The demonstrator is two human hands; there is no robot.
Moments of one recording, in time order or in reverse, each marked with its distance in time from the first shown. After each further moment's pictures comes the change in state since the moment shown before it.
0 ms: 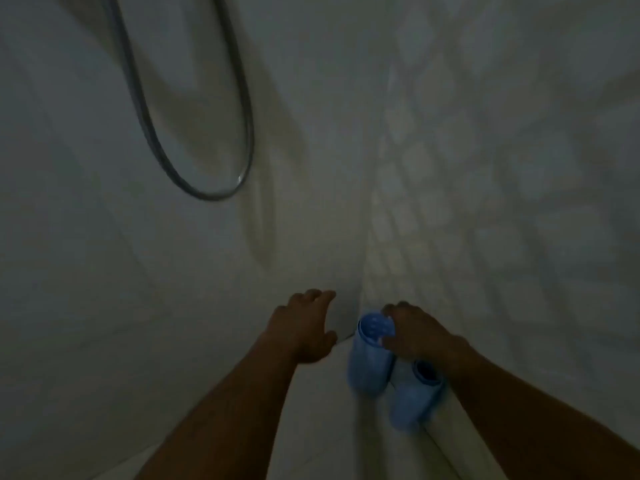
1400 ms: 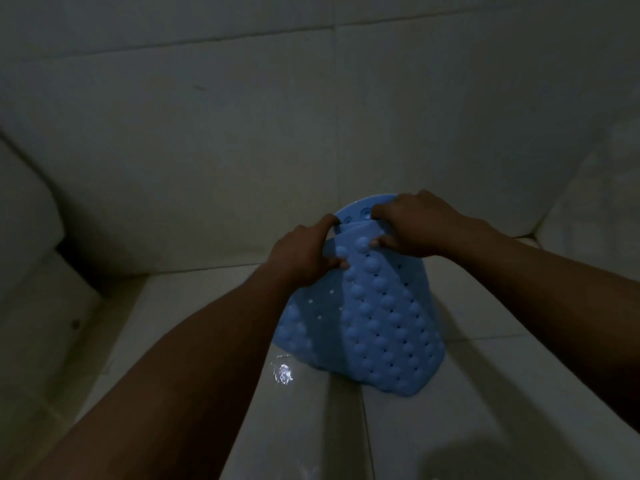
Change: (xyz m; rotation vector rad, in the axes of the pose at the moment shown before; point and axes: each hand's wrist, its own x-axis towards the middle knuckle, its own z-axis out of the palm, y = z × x) left_hand -0.145 -0.293 0.371 -0.143 0.279 -0.437; right_hand 0.094 -0.197 0.380 -0.535 0.270 -0.811
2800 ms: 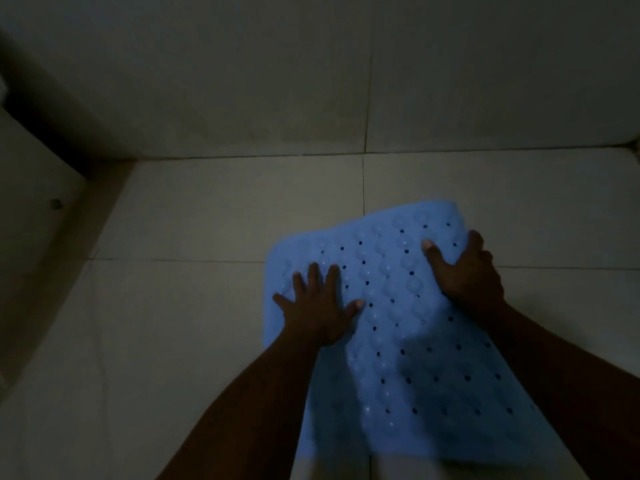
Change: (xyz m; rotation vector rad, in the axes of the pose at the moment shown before) left_hand -0.113 -0.045 0.265 0.007 -0.447 -0.436; right_hand -0.087 -0.035 0.288 0.866 -0.112 0.981
